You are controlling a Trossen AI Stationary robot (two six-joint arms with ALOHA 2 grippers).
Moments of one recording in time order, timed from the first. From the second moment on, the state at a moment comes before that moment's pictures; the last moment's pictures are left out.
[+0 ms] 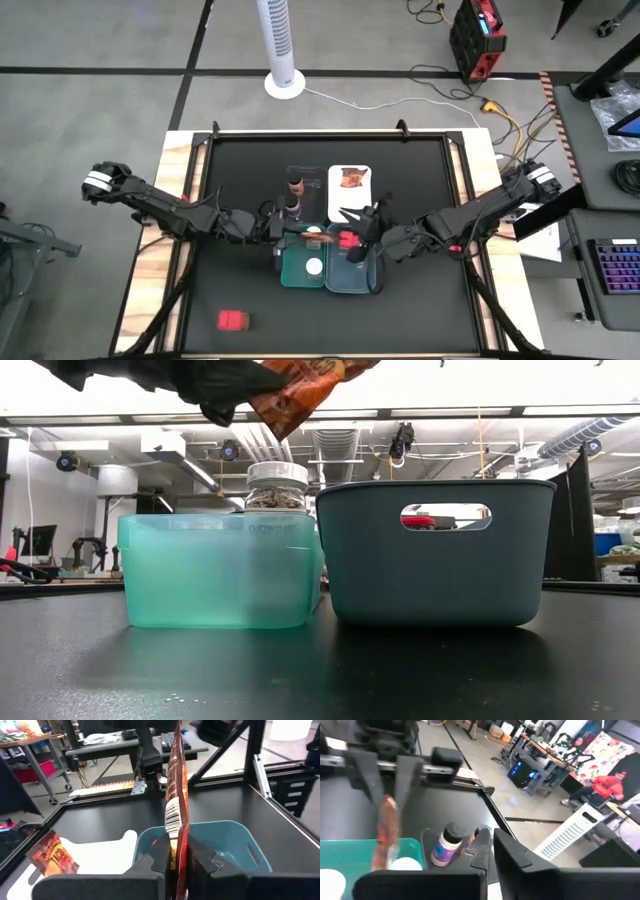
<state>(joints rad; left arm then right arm) -0.28 1.27 0.64 0.43 -0.30 0.07 0.40 1.49 1.19 -0.12 0.91 -0.11</state>
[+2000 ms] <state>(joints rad) -0.29 1.29 0.64 0.41 -0.38 0.04 0.26 1.50 1.48 -0.71 0.42 0.12</state>
